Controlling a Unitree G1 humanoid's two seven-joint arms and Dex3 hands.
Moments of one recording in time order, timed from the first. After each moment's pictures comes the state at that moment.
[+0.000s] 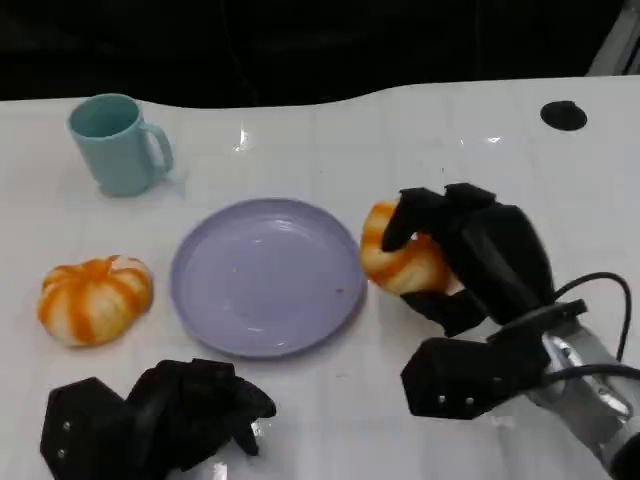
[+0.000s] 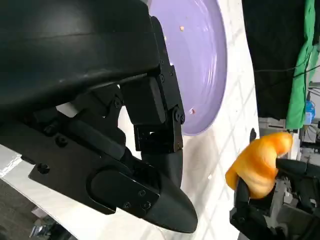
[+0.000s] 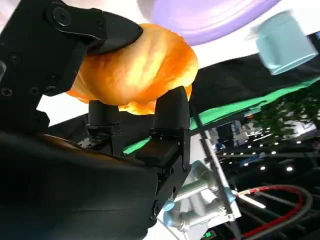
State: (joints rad) left arm 0.01 0.01 0.01 0.40 -0.18 -0.24 -0.39; right arm -0.52 -0.15 0.43 0.65 -0.75 -0.43 -0.55
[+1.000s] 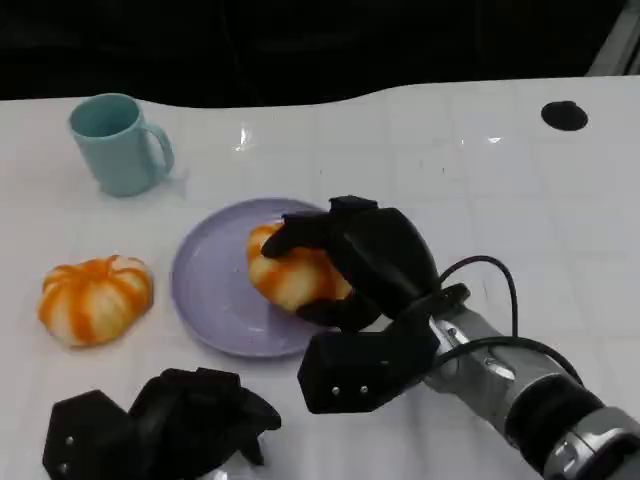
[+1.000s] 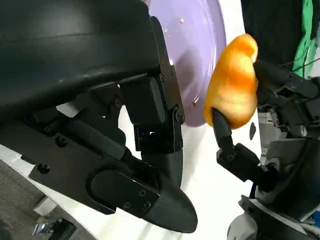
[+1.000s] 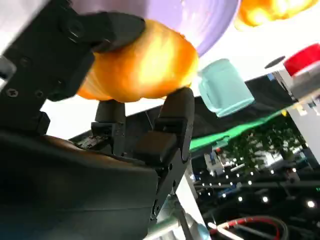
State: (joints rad) left arm 0.05 0.01 -0.01 0.38 -0.18 -0.25 -0.39; right arm -0.74 0.08 0.53 1.02 -0.76 -0.45 -0.55
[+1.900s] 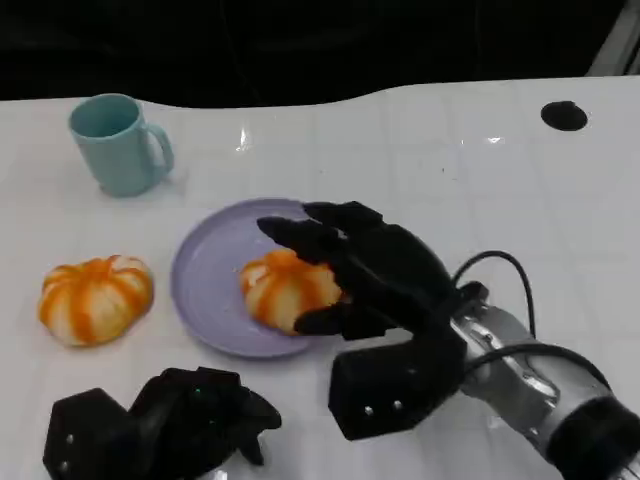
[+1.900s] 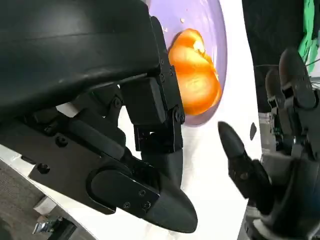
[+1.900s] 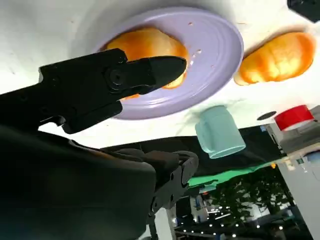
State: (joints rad) left arm 0.04 0.01 -0.01 0.37 -0.18 -0.24 -0.39; right arm -0.60 -0.06 0.54 0.65 -0.73 -0.39 -0.20
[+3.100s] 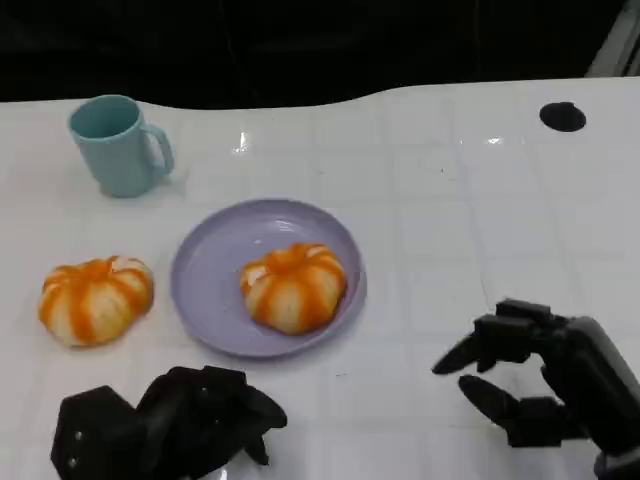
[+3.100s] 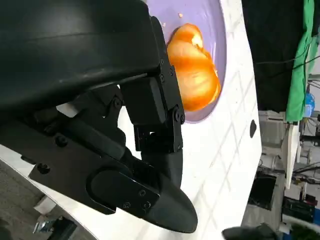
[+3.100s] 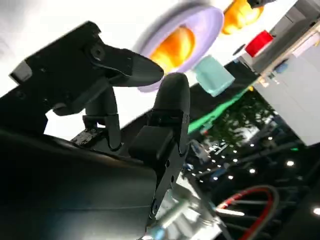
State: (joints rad) left arm 0.04 0.00 -0.01 0.38 -0.16 -0.24 -0.38; right arm -0.08 -0.31 0.23 0.41 -0.49 -0.89 -0.30
